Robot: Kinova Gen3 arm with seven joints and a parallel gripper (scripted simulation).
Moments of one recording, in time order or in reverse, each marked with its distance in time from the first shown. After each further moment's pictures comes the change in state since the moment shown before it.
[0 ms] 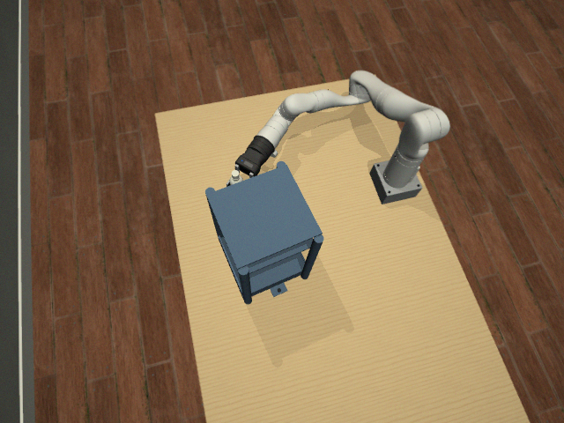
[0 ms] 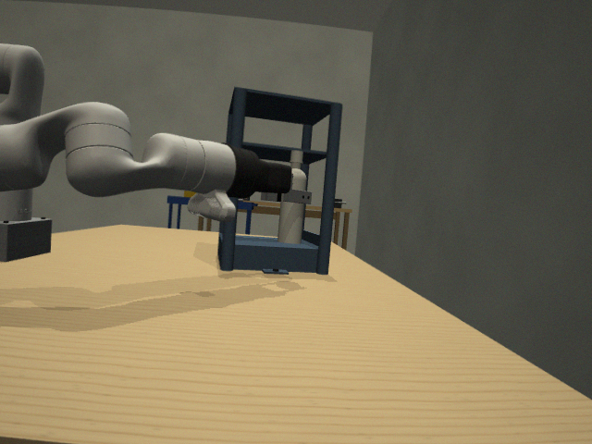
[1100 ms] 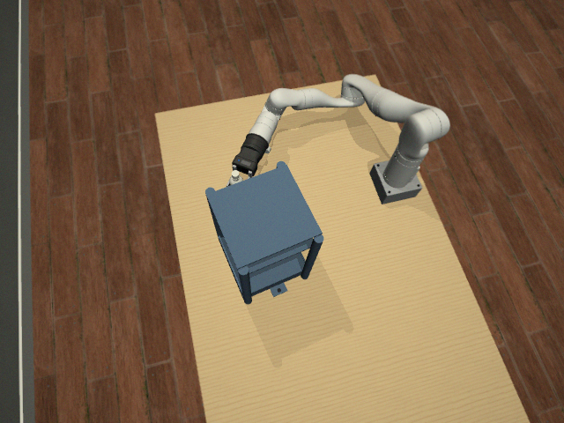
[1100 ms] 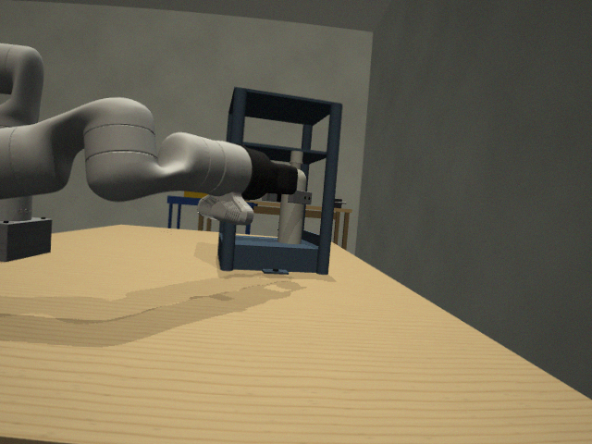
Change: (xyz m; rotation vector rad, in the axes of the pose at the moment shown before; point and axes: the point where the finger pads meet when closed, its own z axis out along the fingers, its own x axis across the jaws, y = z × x) arm 0.000 -0.001 0.000 -0.005 0.157 0.005
